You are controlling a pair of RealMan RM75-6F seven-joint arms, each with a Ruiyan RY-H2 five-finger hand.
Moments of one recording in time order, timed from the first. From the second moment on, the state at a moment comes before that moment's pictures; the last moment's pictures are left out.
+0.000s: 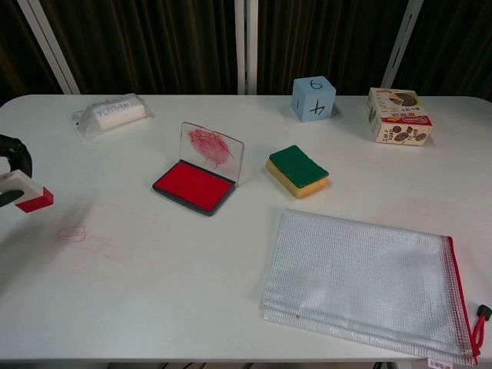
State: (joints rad) left arm -0.40 -1.52 0.08 -1.08 1.56 1.29 -0.35; right arm 0.01 -1.08 0.02 -1.61 -1.51 1.48 -0.05
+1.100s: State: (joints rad) left arm -0.39 -1.67 0.10 -0.86 1.63 1.26 -0.40; right arm 0.01 -1.08 0.02 -1.61 -1.49 1.47 -0.06
